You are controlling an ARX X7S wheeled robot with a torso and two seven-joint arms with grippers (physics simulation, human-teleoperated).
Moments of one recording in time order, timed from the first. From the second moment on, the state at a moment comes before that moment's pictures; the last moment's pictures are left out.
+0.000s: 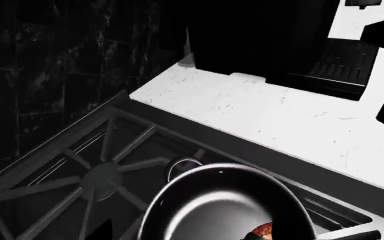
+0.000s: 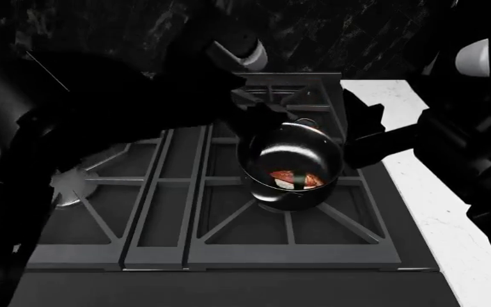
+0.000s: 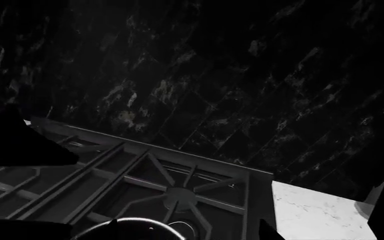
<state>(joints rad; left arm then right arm) -1.43 -0.36 0.68 -0.09 -0.97 -1.12 0.23 1.01 0.86 -0.22 -0.58 1.58 1.01 0.72</state>
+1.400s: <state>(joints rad) -0.84 -0.56 0.19 0.55 -1.23 -1.14 -0.62 0.96 0.80 -0.26 -0.65 1.64 0.96 0.86</state>
